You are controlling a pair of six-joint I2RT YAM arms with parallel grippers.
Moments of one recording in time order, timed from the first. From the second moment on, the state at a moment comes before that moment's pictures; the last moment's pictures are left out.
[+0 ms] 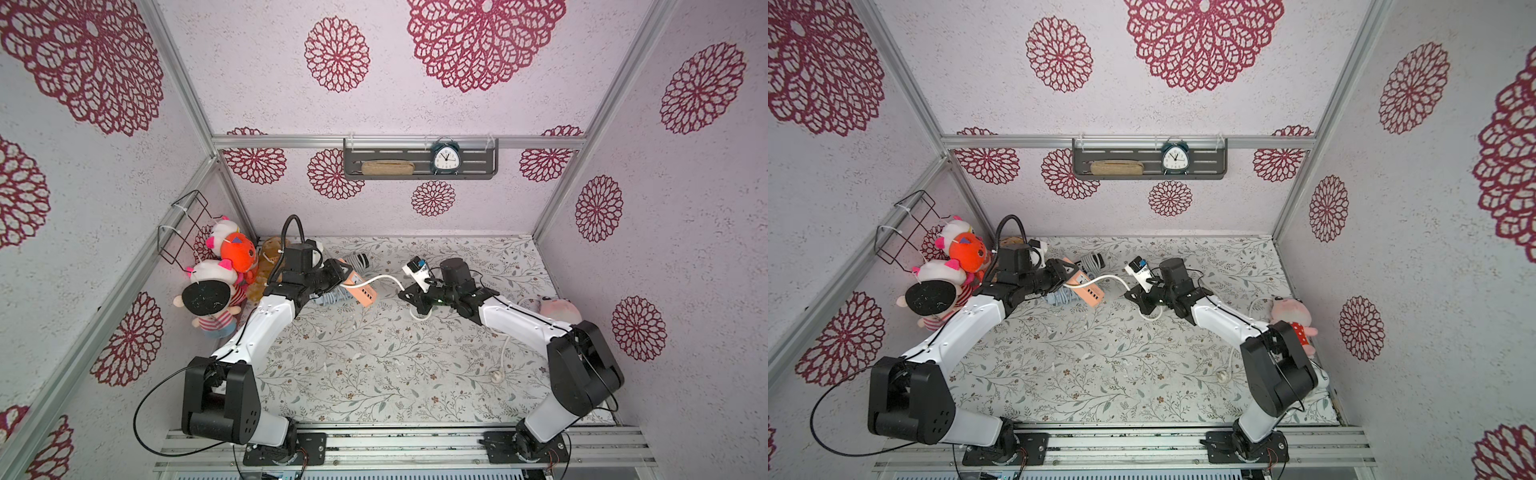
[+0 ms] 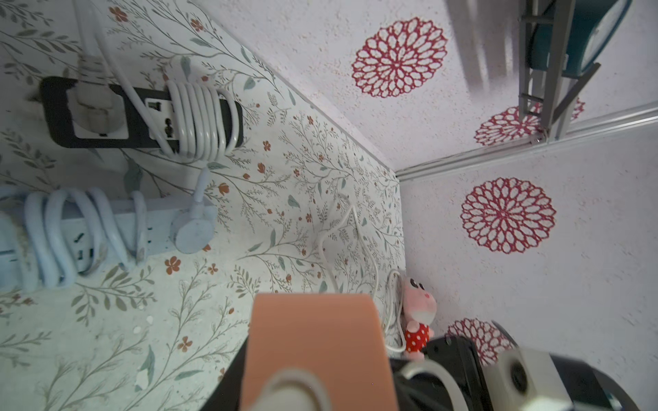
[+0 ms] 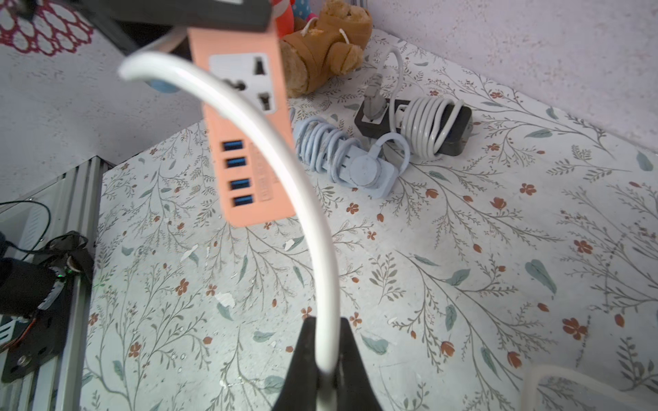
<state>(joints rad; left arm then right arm) -0.17 1.48 1.09 -0.18 0.39 -0.77 0.57 1.59 1.06 -0.04 -0.55 -0.10</state>
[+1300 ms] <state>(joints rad) -0.23 1.60 1.23 0.03 0.64 -0.88 0.60 1.48 1.17 -0.27 -0.38 -0.18</state>
